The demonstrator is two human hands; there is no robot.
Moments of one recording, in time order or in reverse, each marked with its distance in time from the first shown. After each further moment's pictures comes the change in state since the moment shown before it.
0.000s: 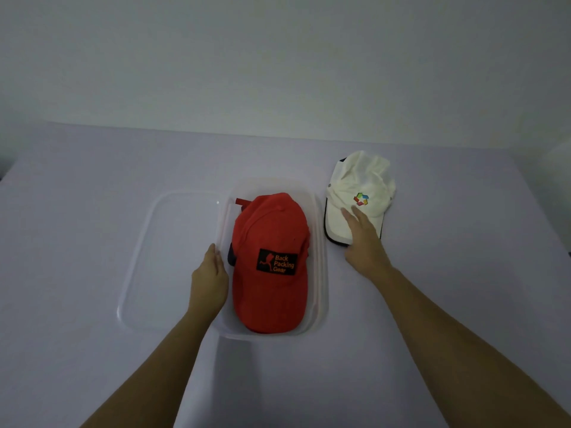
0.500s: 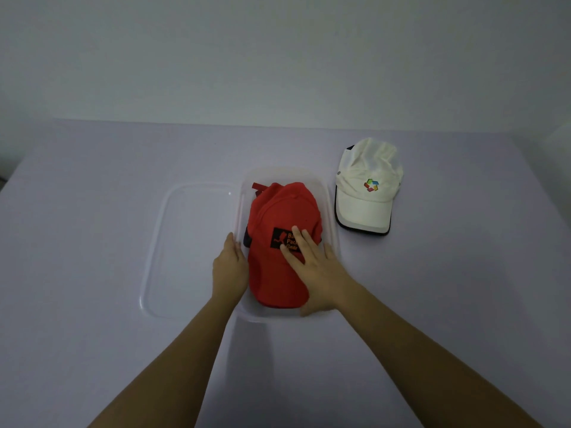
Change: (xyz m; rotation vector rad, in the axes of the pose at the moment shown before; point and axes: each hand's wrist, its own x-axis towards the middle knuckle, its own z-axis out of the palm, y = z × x) left_hand -0.004 0.001 -0.007 -0.017 -0.037 0.009; right_hand -0.062 -0.092 0.051 -0.511 -0.470 -0.355
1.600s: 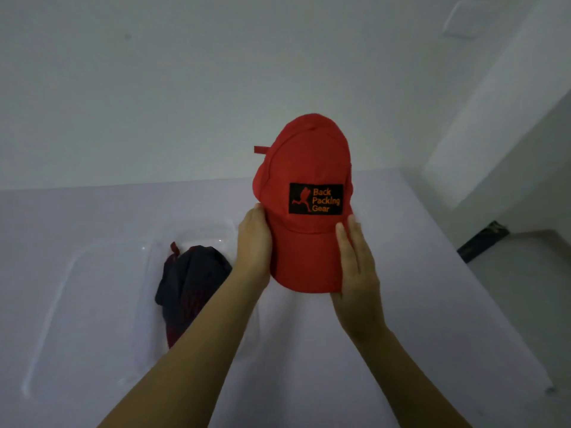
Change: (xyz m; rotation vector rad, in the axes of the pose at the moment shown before) left_hand -0.080 0.227 0.092 -0.670 -0.248 0.095; right_hand -0.156 0.103 -0.054 0.232 1.197 0.300
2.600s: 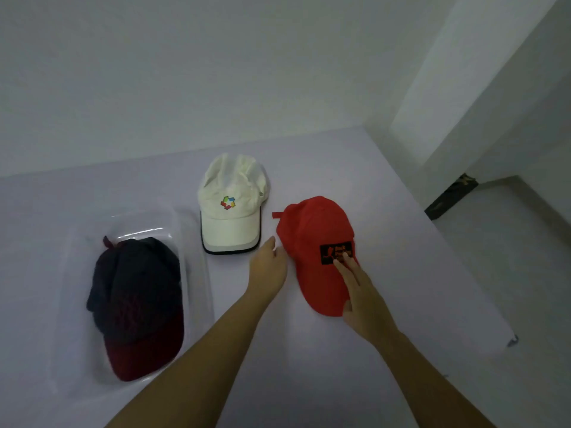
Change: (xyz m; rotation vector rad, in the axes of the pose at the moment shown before) left_hand -0.005 -0.120 0.087 0.655 -0.265 -0.044; right_hand -0.109 0.168 0.002 -0.053 -0.503 0.311
